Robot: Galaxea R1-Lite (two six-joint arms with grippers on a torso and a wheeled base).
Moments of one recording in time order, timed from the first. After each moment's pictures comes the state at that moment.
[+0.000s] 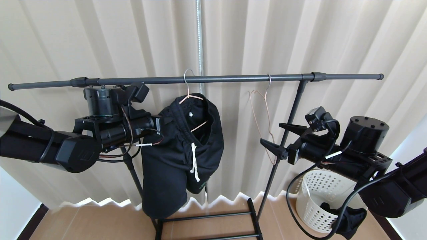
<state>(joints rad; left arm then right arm) -0.25 1.90 -1.01 -0.65 -0.27 -0.04 0.28 1.93 -0.63 -1.21 0.44 -0.07</state>
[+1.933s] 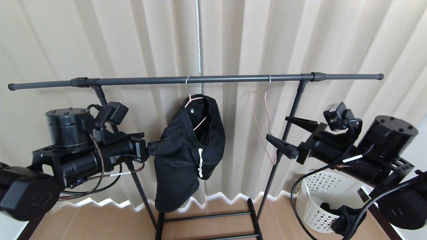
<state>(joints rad) -0.22 1.71 -0.63 -0.81 -0.28 -0.04 0.28 1.84 -0.54 -1.34 0.47 -0.05</state>
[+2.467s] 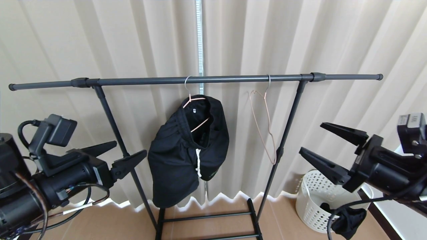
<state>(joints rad) -0.20 1.40 -0.32 -0.94 -0.28 -0.04 0.28 1.49 -0.24 -1.33 0.45 -0.05</state>
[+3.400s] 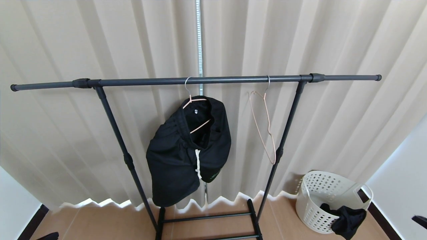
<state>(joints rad) -0.07 0.64 -0.02 -0.27 -0.30 -0.05 0.28 0.49 0.00 -0.29 0.08 -0.09</state>
